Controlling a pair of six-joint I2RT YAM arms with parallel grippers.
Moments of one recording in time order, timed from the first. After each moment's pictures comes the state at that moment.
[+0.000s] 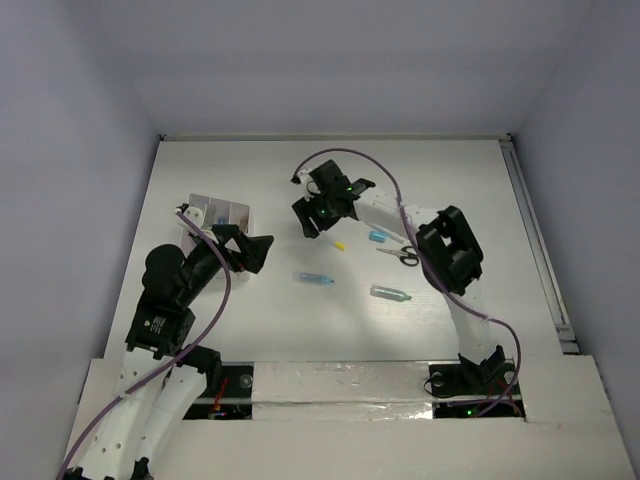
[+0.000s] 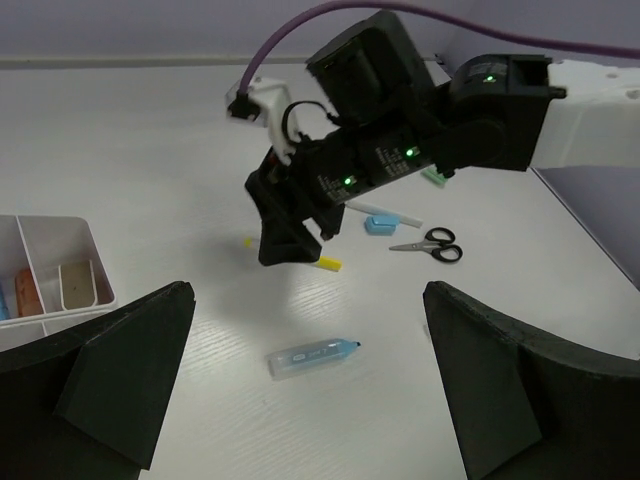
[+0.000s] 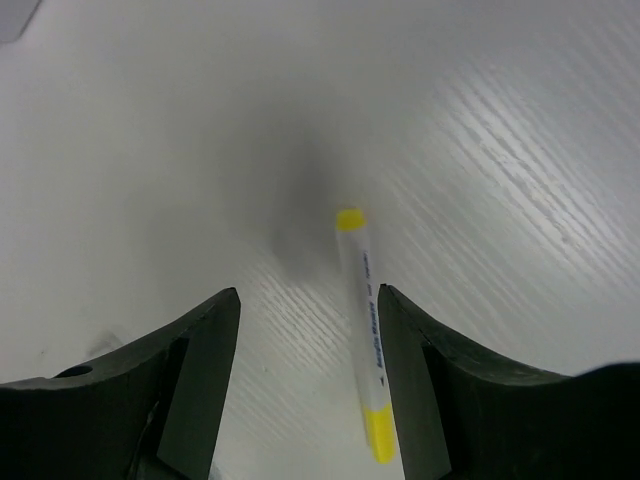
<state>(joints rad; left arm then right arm) -0.28 0.52 0.66 -0.22 0.27 -0.32 0.68 2.17 1.76 -0.48 -0.20 0.00</state>
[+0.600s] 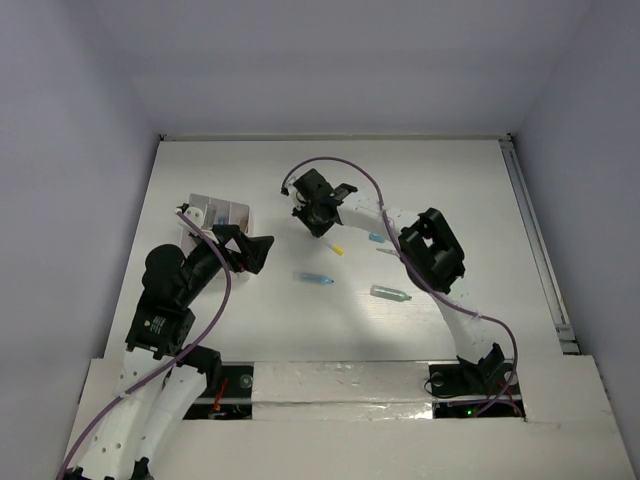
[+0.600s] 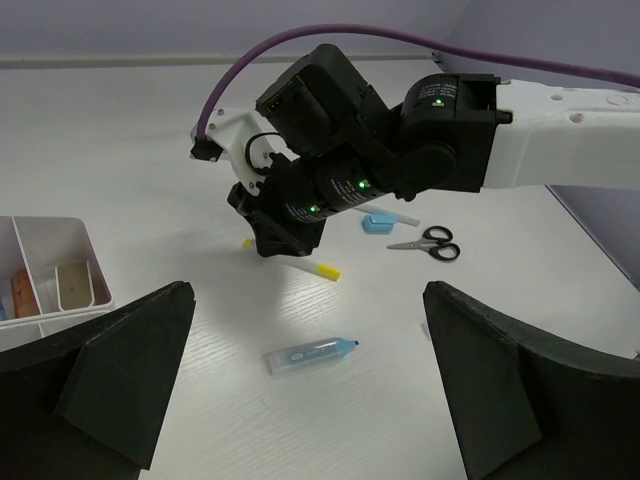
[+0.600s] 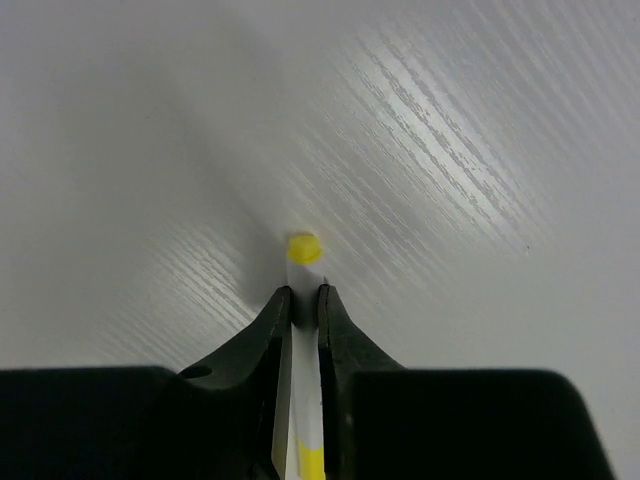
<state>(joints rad) -0.28 0.52 0.66 -0.22 0.28 -0.32 0.75 2.32 1.90 -0.59 0.07 -0.10</state>
